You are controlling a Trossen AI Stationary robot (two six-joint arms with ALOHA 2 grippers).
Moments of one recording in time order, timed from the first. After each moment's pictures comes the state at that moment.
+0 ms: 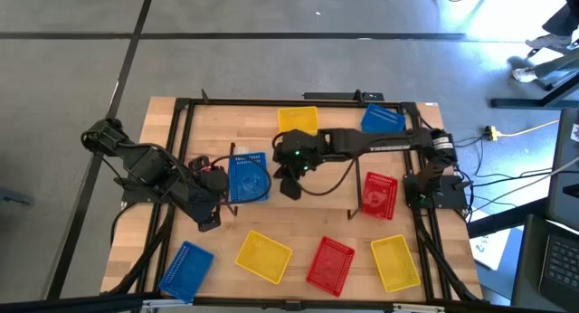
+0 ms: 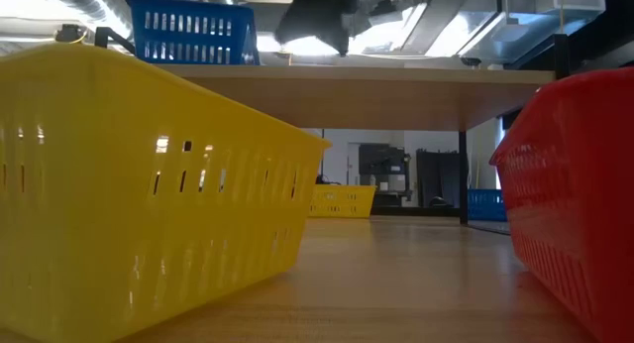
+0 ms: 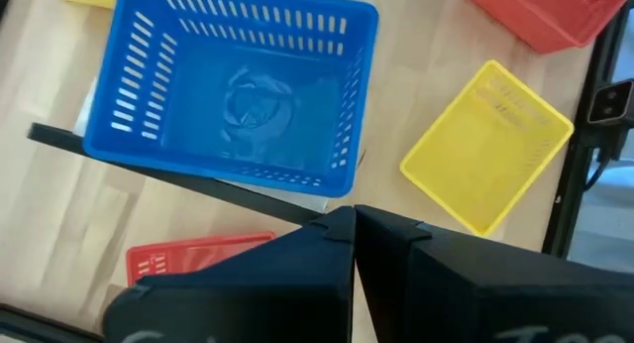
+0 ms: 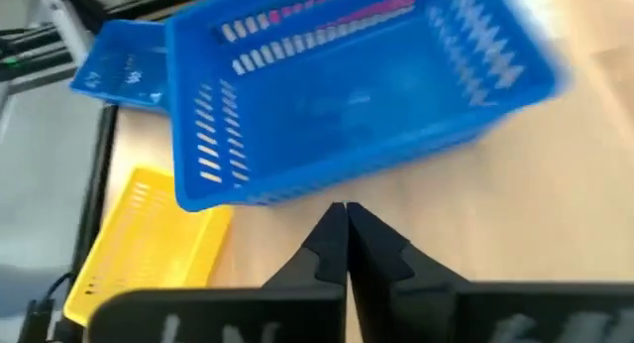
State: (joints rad) left arm -0.56 1.37 1.63 -1.38 -0.38 -0.81; right arm 0.00 1.85 1.71 -0.65 -0.11 0.24
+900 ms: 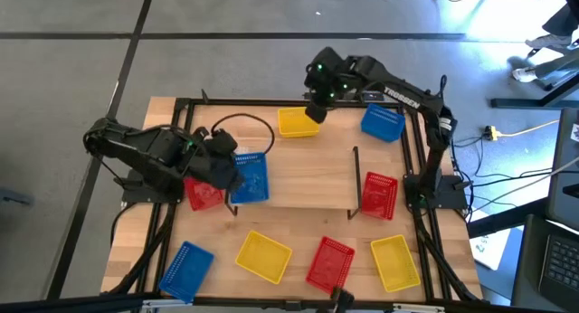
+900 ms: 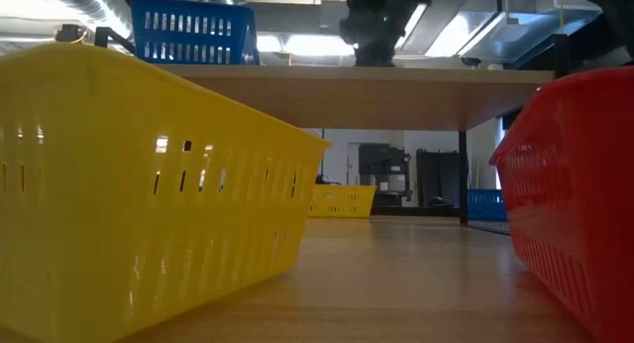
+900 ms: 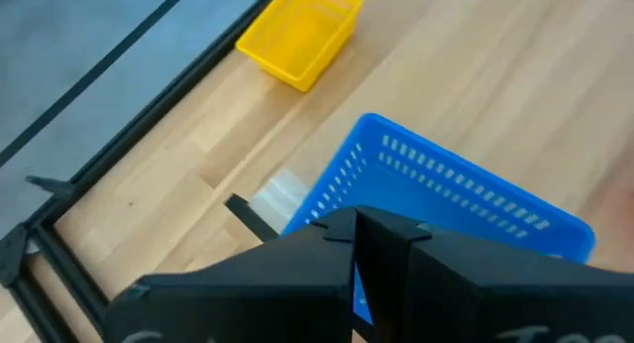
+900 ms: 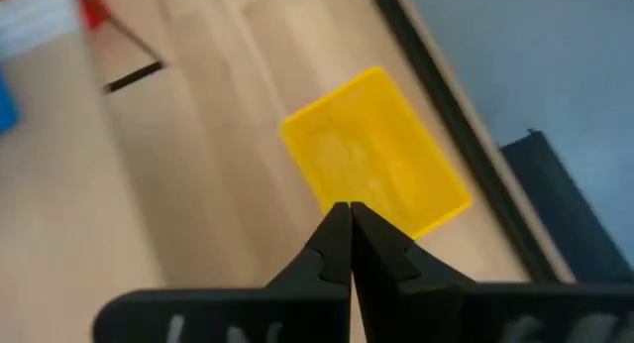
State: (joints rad) left arm -0.31 1.37 1.63 -1.38 -0.67 -0.88; right arm -0.53 1.89 1.97 -1.09 -0.13 -0.05
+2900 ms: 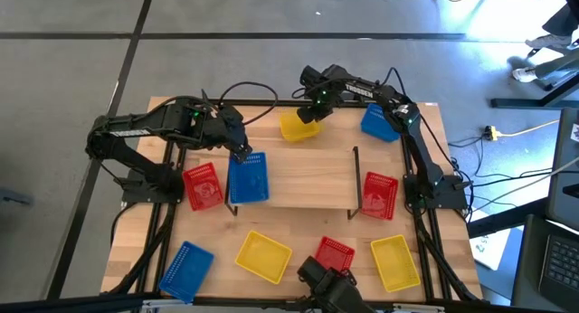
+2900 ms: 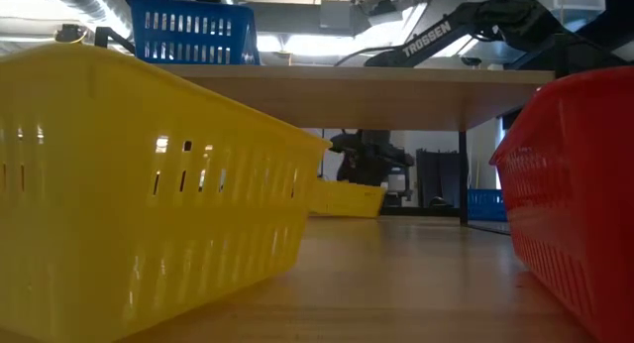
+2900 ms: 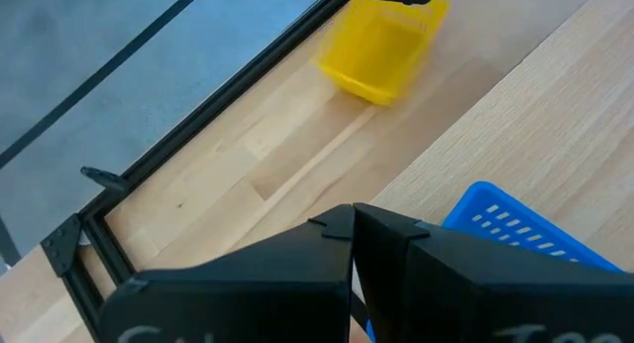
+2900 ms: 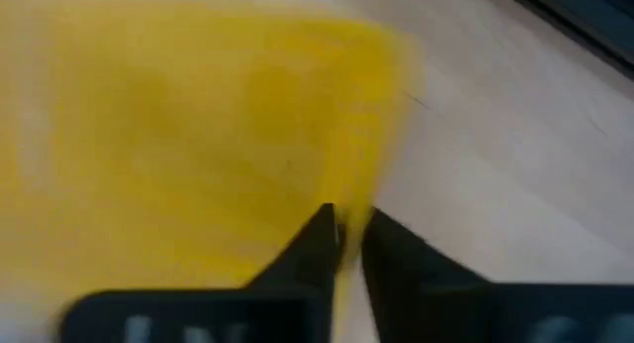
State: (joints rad) left arm -0.01 1.37 1.63 -1.32 -0.58 -0.67; right arm -0.68 2.30 1.97 -1.15 -0.15 0.35
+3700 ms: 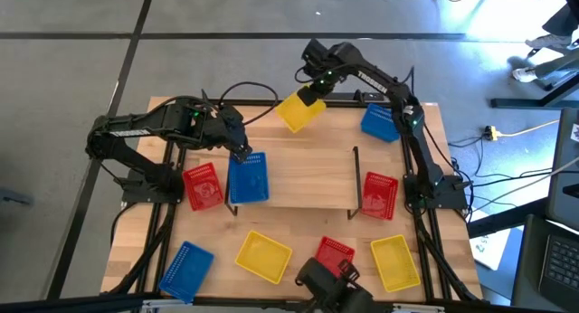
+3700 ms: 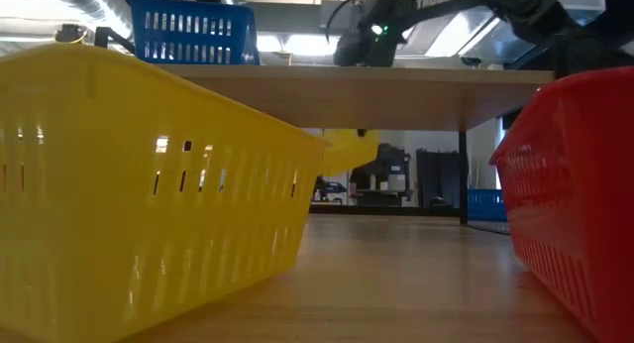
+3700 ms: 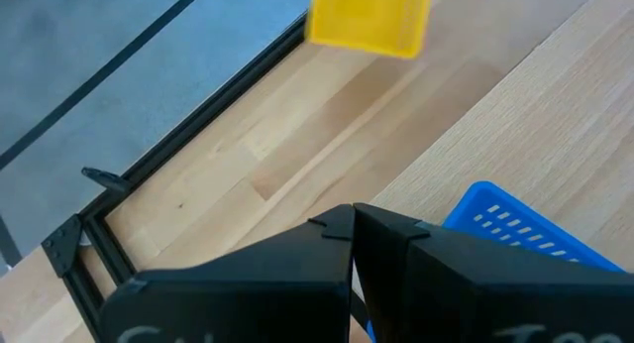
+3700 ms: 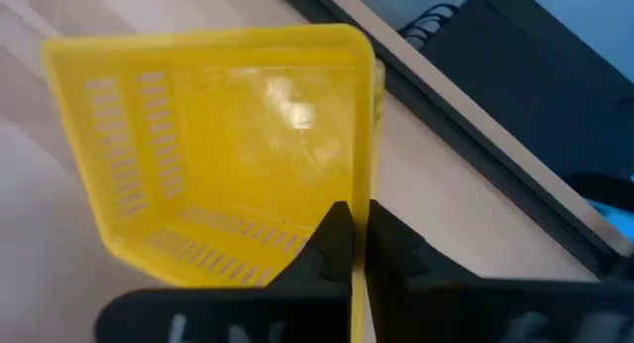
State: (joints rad) left arm -0.01 1.37 1.63 -1.32 -0.58 -0.67; right arm -0.66 2.23 2.32 -1.38 -0.06 0.20
